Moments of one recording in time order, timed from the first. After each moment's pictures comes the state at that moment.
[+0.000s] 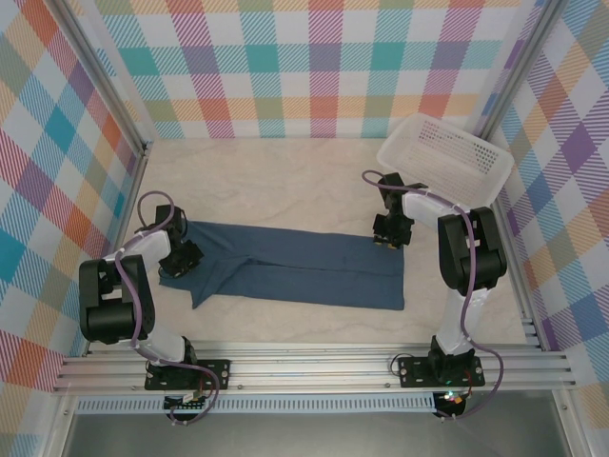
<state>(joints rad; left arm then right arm) 0.13 1.55 0.82 -0.60 -0.01 -0.54 0.27 1.92 1.27 -0.81 -0.03 0.55</state>
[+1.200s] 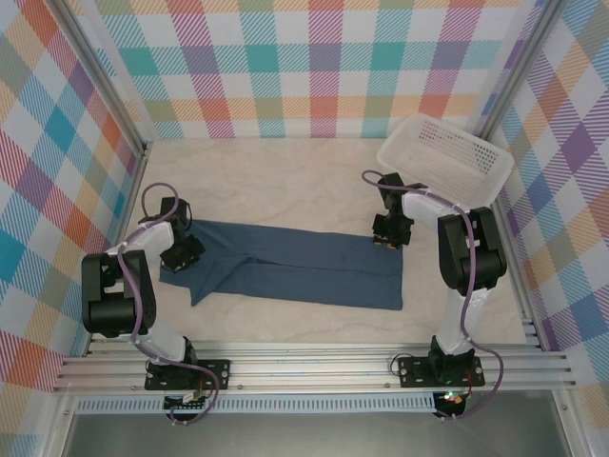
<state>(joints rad) 0.09 1.60 0.92 -0.69 -0.07 -0.55 0.27 1.92 1.27 -0.81 -0.04 0.55</state>
